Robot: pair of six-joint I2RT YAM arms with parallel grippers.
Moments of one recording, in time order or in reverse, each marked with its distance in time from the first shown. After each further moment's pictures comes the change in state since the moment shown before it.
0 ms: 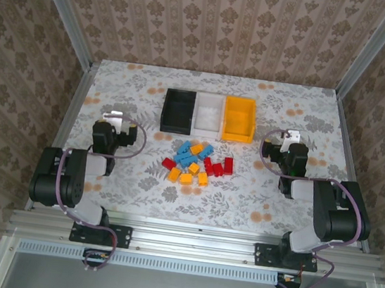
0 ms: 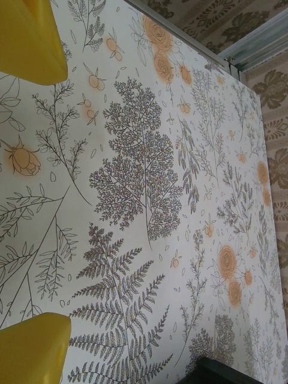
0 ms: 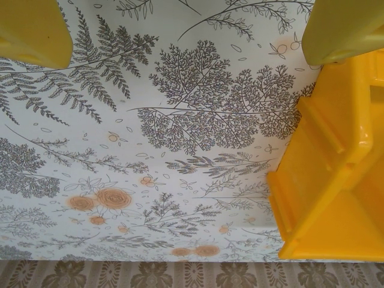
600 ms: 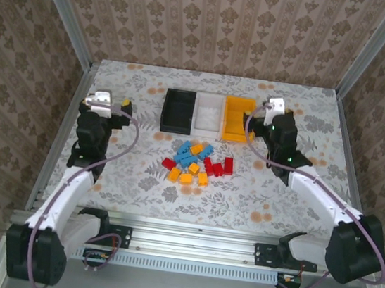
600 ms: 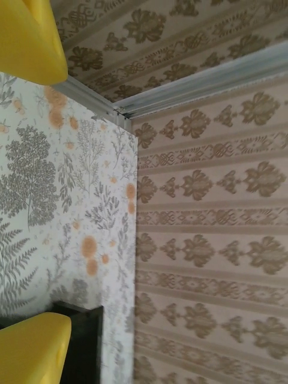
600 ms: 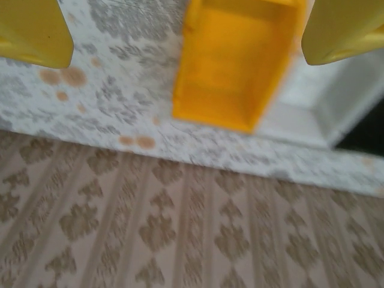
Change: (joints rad) left arm -0.116 -0.643 0.194 -0.544 -0.158 -0.115; right arm 0.319 -0.287 0.468 -0.635 0.217 -0.004
